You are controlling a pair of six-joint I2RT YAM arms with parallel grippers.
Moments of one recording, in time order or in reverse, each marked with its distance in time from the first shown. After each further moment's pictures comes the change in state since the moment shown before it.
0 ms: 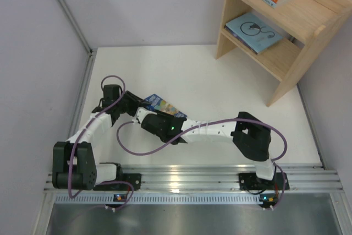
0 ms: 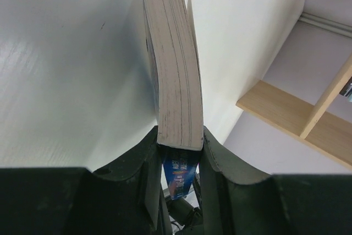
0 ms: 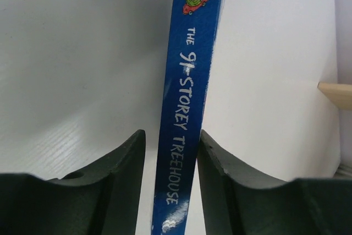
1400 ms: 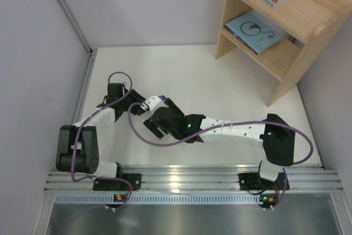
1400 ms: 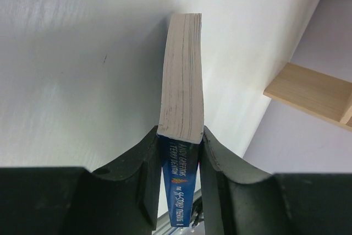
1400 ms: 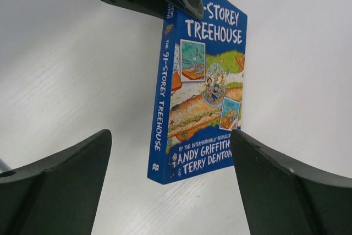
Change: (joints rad) left arm -0.002 0.164 0.018 0.130 0.056 0.183; right arm -0.033 -0.247 -0.122 0.059 -0.212 0.410
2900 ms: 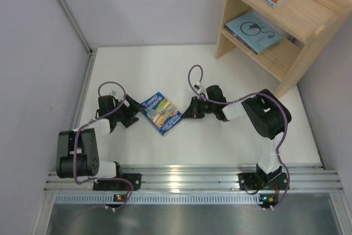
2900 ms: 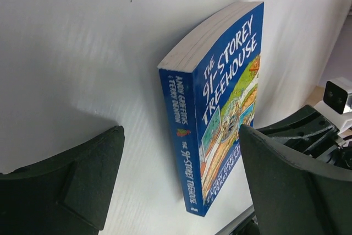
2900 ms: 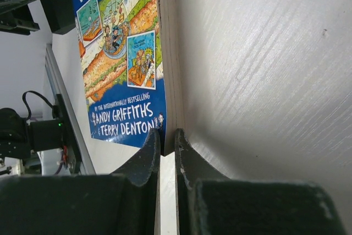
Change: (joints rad) left arm 0.149 -0.055 -0.217 0.157 -0.037 0.155; right arm -0.676 0.248 -0.450 0.770 -1.121 0.470
